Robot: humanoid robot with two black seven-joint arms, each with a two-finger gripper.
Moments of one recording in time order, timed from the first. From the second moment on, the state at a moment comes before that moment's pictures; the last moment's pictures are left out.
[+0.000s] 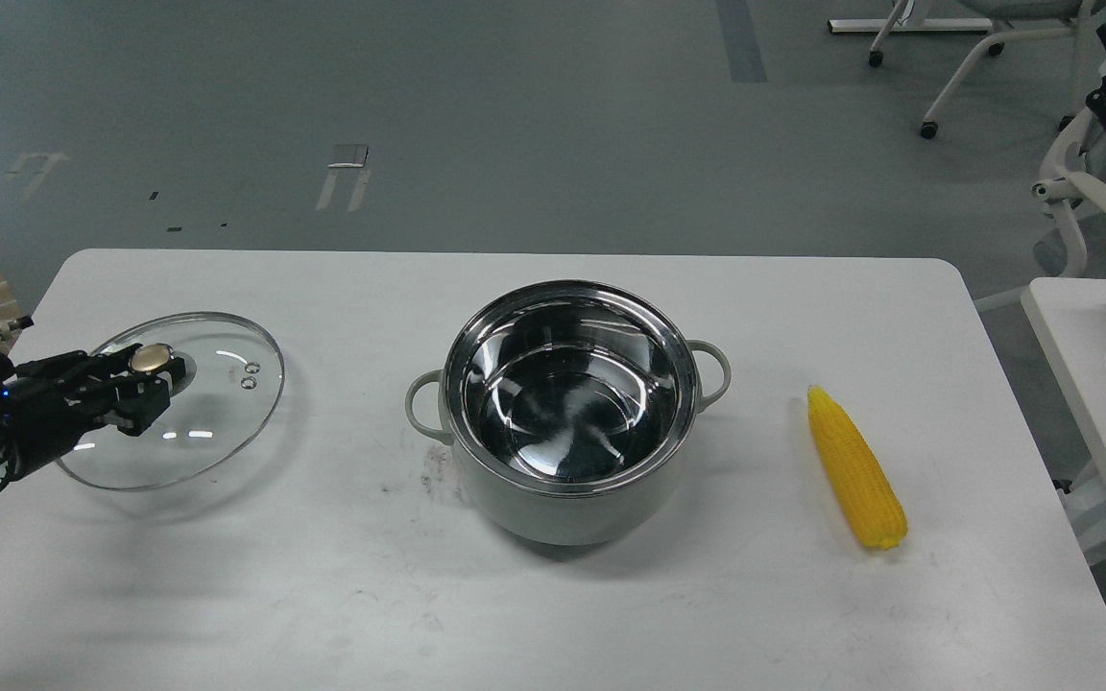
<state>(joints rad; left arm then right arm) -0.37 0.91 -0.52 -0.90 1.71 0.24 -0.49 0.69 -0.48 1.50 0.86 -0.51 0.49 0.02</state>
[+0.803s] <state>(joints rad) -0.41 0.87 -0.50 -0.84 1.67 0.27 -0.49 0.60 -0.54 1.49 0.90 -0.58 0.49 0.02</state>
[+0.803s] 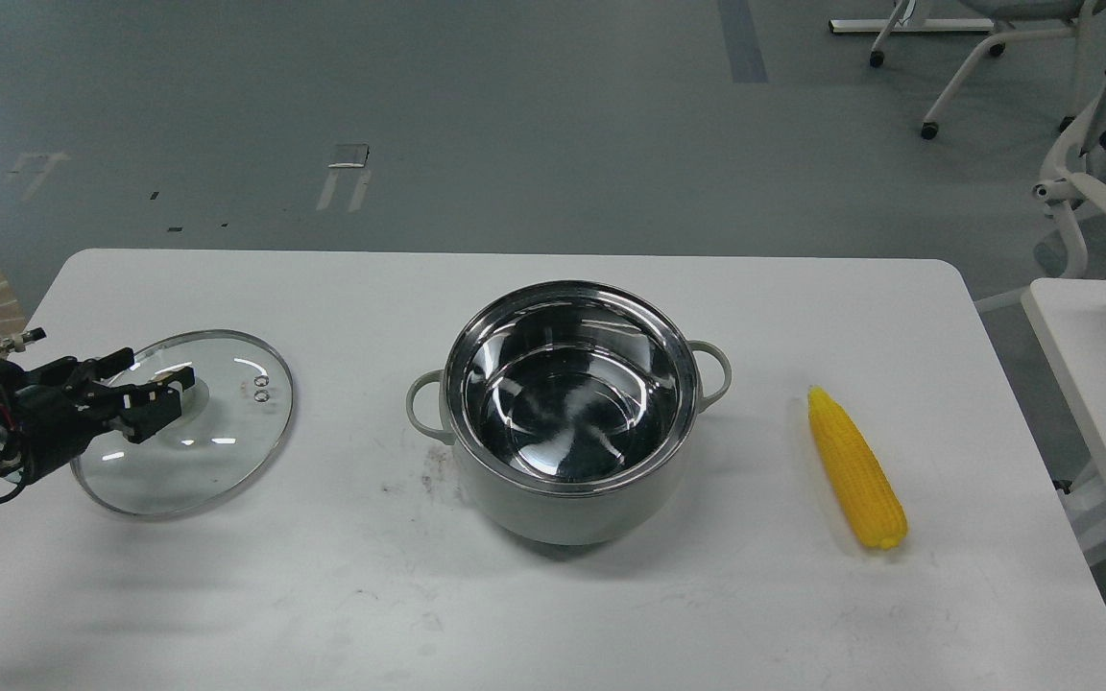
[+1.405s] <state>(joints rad) -1.04 0.62 -0.58 -0.84 0.48 -0.07 -0.49 0.52 -0.71 1.23 1.34 -1.37 0.49 0.01</state>
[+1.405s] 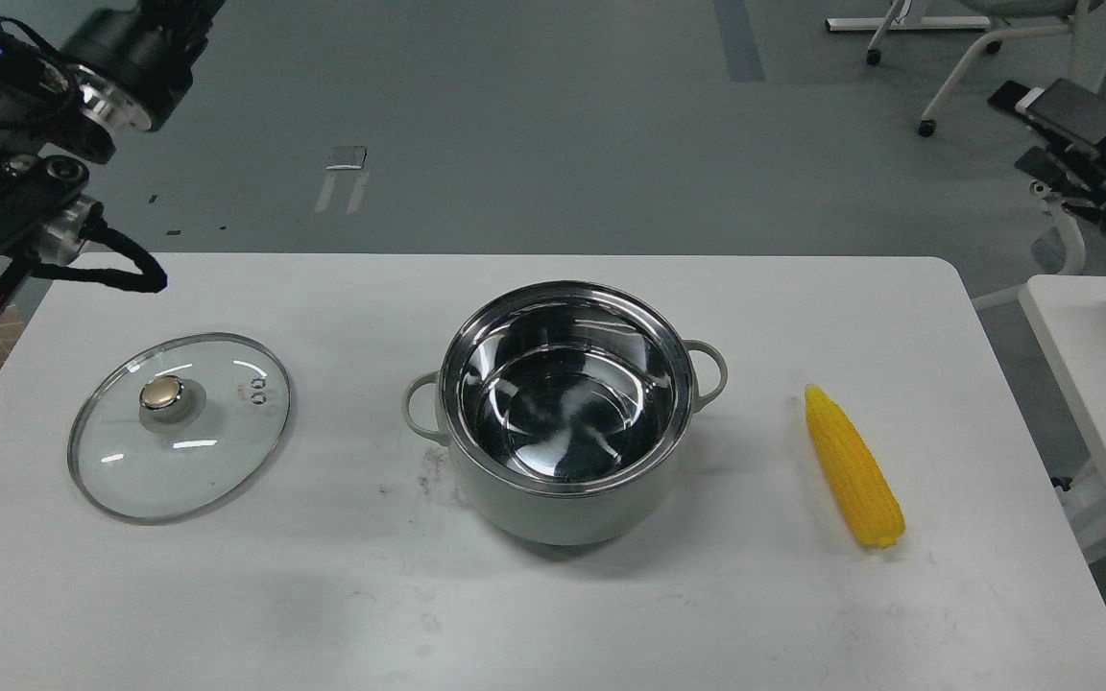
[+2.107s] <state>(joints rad) -0.89 0.49 -0.91 -0.85 0.07 -0.47 -0.34 0.37 -0.71 0.82 1.49 -1.90 0.49 -0.08</state>
